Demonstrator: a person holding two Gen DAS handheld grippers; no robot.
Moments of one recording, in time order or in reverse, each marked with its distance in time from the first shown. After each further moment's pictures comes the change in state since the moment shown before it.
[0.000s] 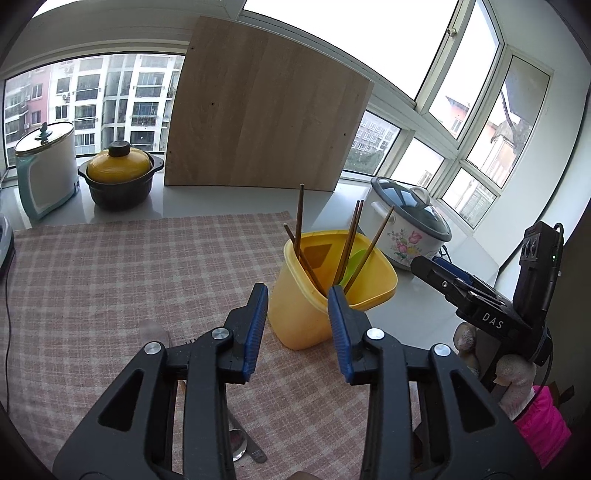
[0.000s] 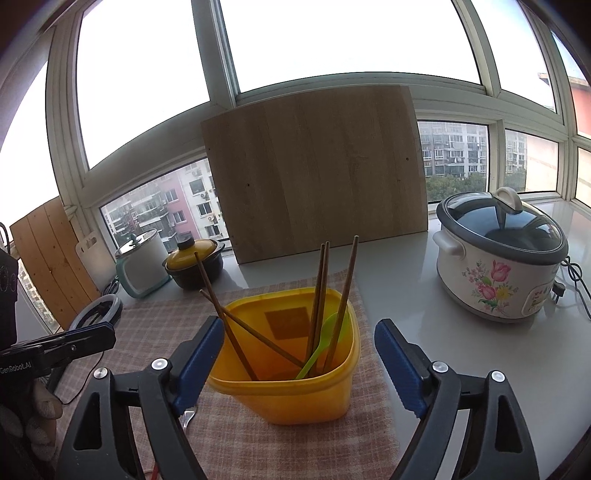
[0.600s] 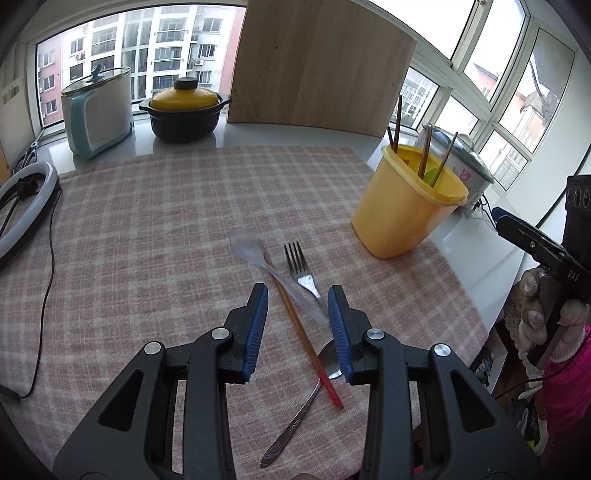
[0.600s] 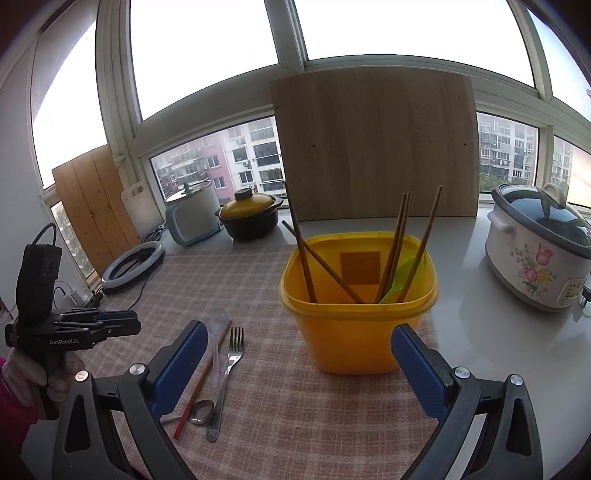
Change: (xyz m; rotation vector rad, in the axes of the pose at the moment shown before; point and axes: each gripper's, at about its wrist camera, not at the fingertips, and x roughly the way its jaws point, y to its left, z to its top) left arm -0.023 0.085 -0.082 0.012 0.172 0.133; right arm -0.006 0.050 -0.047 -0.139 0.115 0.146
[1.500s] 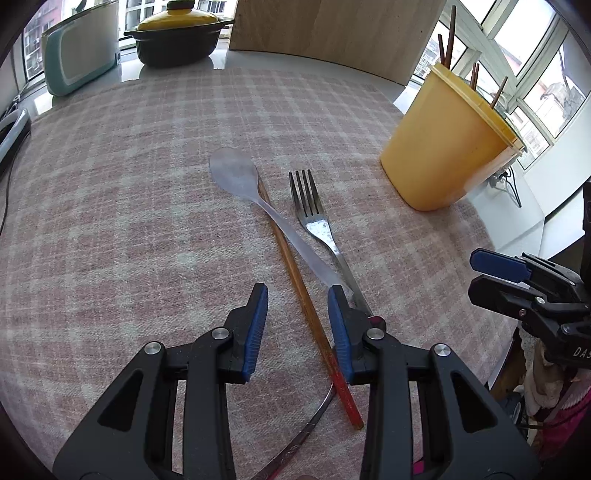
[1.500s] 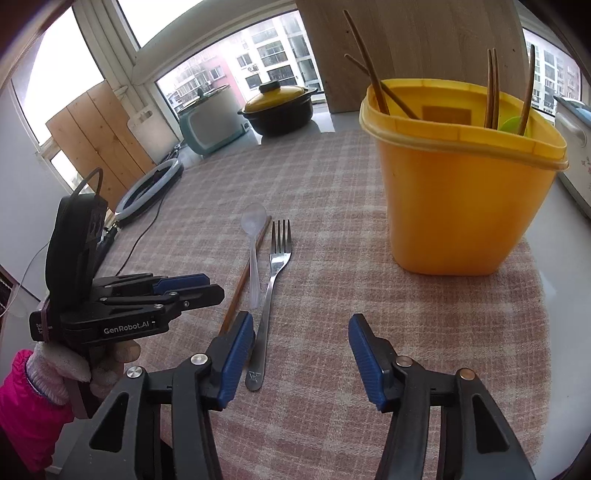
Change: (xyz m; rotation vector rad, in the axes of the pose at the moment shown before) left arm 0.090 -0.001 -0.021 -0.058 0.183 0.025; right arm 0.084 0.034 -0.059 0.076 0.341 0.123
